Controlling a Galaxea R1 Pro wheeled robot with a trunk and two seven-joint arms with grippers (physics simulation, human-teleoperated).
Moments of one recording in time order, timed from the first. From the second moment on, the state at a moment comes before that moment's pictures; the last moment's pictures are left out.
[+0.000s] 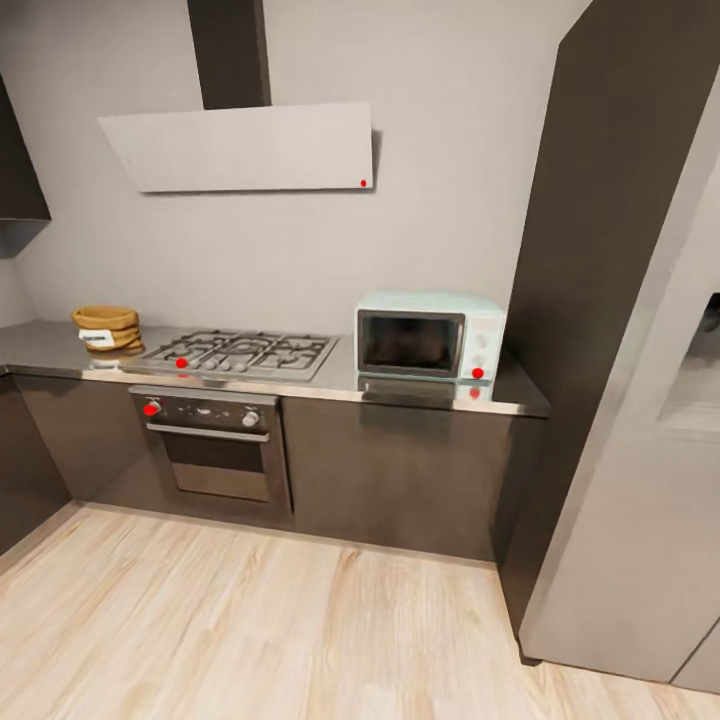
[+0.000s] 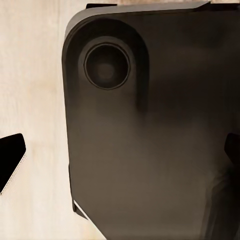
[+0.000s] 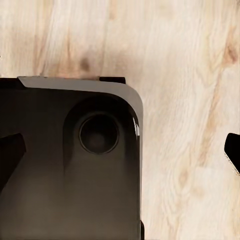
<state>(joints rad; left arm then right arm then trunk) -0.01 -0.01 0.01 -0.02 0.00 -0.01 0.00 0.03 -0.04 0.00 -0.05 0.00 -0.30 0.00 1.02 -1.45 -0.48</state>
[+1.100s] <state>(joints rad) -0.01 -0.01 0.01 -0.02 0.00 -0.01 0.00 0.03 -0.04 0.00 -0.05 0.00 -0.30 0.01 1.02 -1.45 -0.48</state>
